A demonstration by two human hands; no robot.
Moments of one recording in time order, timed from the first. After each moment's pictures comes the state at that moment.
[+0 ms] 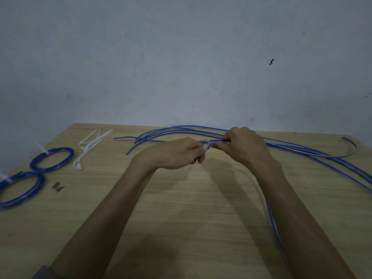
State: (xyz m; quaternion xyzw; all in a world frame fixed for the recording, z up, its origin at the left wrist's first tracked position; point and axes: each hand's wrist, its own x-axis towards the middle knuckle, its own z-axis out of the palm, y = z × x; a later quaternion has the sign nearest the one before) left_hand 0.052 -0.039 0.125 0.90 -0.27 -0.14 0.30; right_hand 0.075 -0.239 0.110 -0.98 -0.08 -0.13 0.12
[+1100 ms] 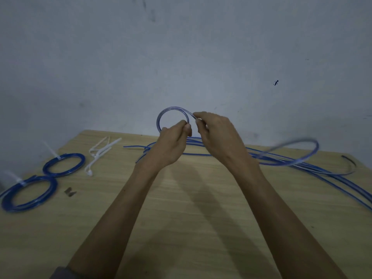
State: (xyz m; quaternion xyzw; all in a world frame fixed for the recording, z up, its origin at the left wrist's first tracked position) left_hand 0.077 0.001 0.124 0.88 -0.20 0.21 0.37; right_hand 0.070 -0.154 0.156 -0.89 -0.23 -0.30 0.25
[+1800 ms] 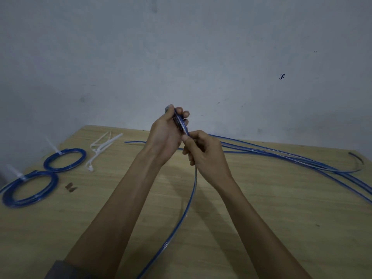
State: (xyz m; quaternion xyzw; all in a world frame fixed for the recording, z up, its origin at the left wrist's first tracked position) left_hand 0.083 0.002 0.134 0.44 -0.08 0.00 0.89; right_hand 0.044 -0.128 0.102 -0.75 -0.19 -0.12 0.62
